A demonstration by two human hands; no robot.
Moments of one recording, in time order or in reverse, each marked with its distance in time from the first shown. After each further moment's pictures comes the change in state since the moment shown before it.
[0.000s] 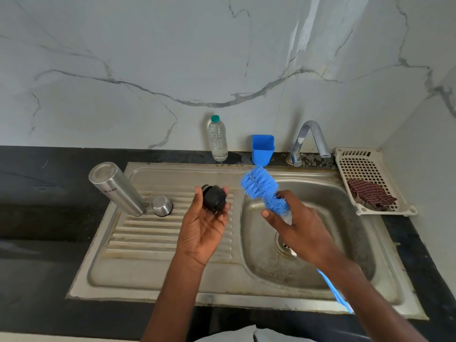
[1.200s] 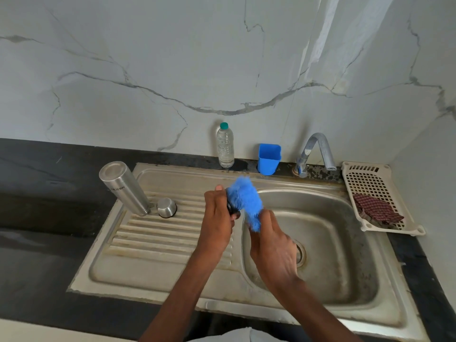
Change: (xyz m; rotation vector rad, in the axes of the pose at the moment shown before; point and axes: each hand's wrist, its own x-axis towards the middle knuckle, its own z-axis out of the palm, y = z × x) left_hand -0.005 -0.017 0.047 0.940 0.302 0.265; right_hand -0.006 -0.003 0.078 -0.143 0.282 -0.267
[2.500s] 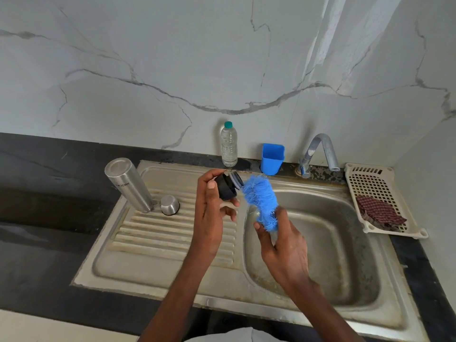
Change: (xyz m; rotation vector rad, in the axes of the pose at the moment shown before) left_hand -0.004 0.000 -0.018 -0.268 -0.087 0.453; right_hand 0.000 0.006 -0.016 0.168 0.063 0.060
